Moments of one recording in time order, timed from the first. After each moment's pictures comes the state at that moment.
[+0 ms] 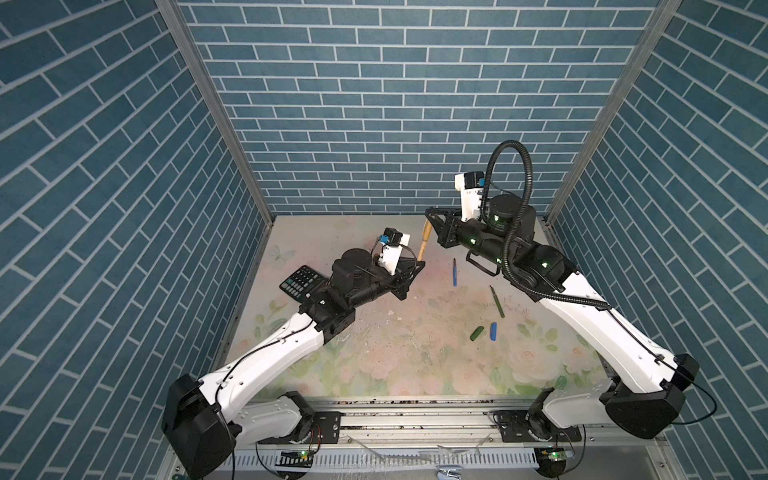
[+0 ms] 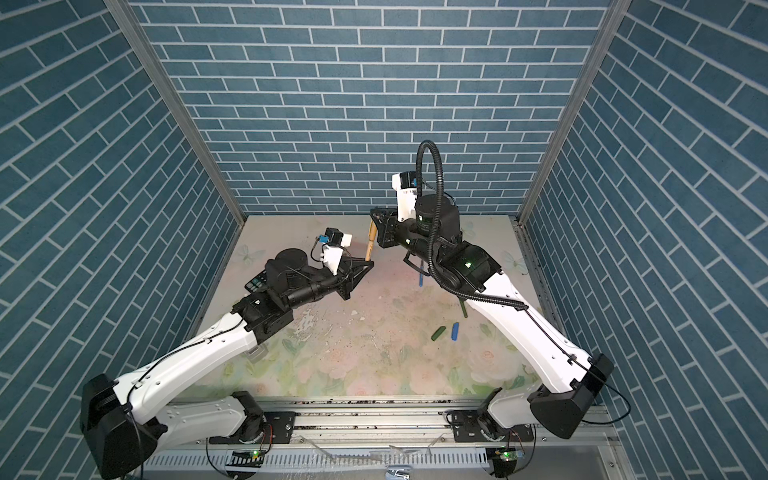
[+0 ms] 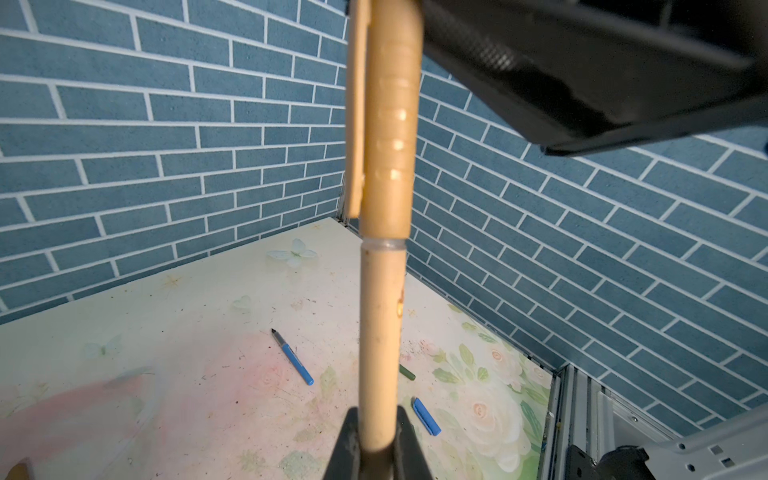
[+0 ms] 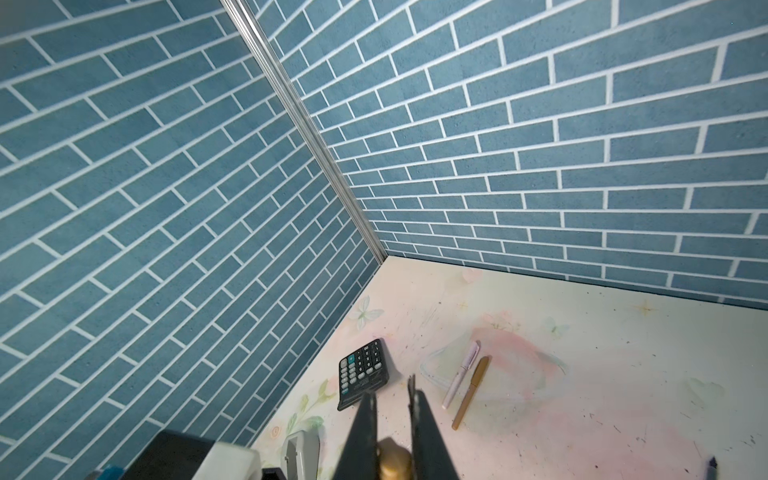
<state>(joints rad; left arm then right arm) -0.72 1.18 1.02 0.03 0.25 -0.25 0.80 1.37 1.59 -0.39 -0.03 0.42</state>
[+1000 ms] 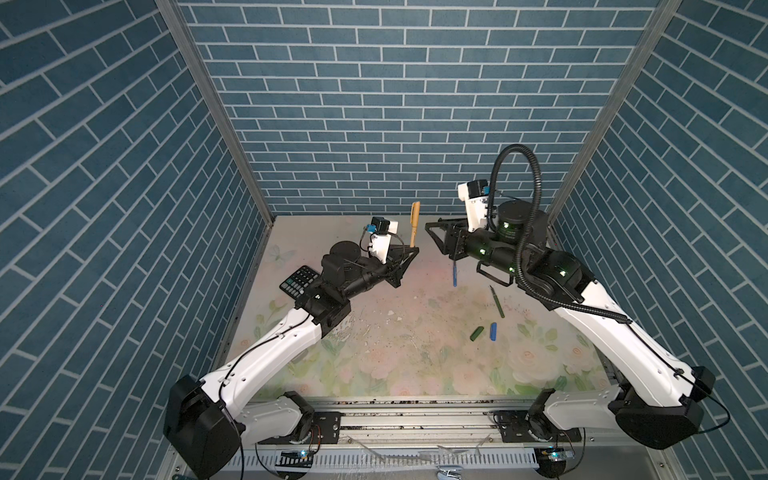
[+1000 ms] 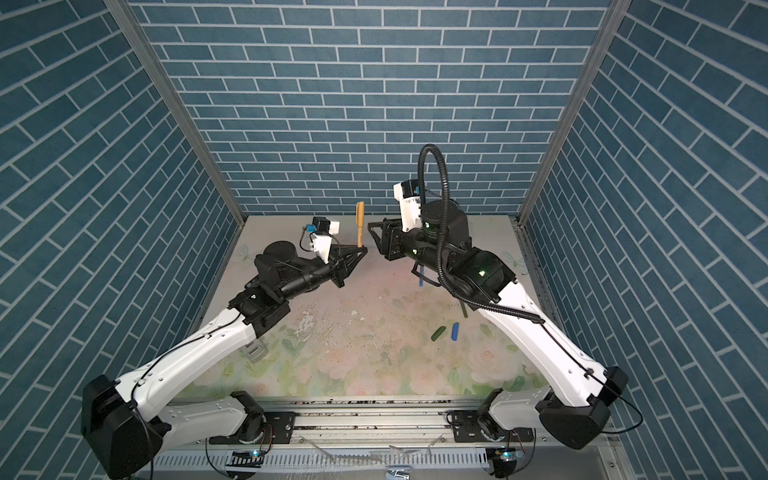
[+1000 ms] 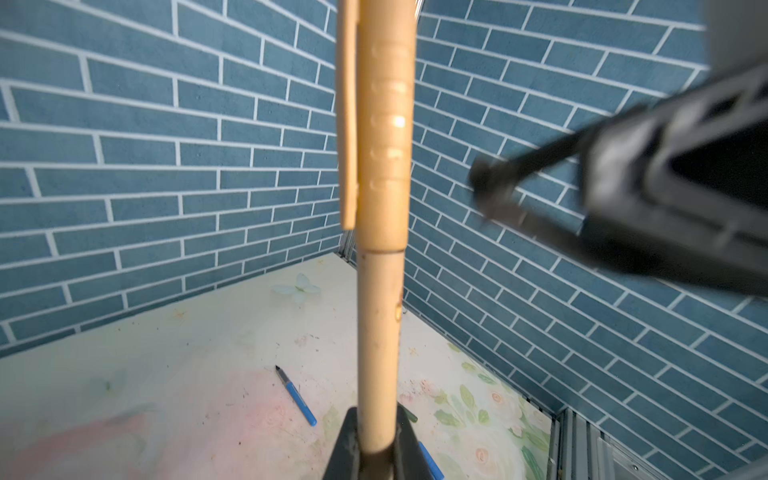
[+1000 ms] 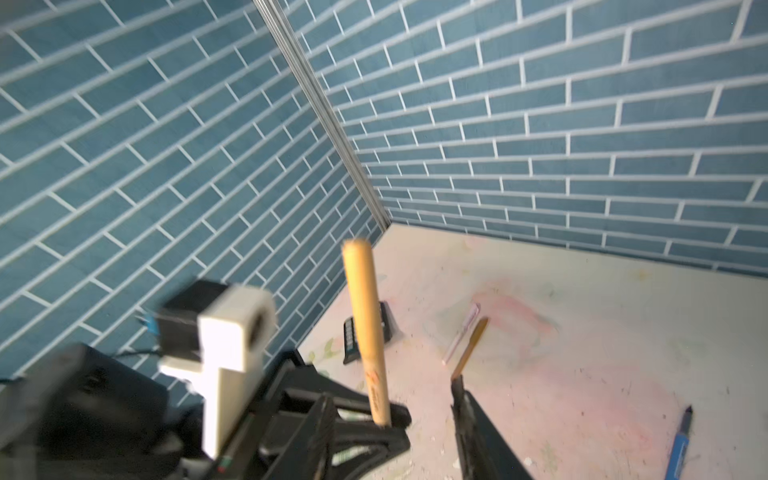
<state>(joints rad) -0.64 1.18 0.98 0.14 0.32 -0.30 0.82 1.30 1.65 -0.53 -0.05 0.39</state>
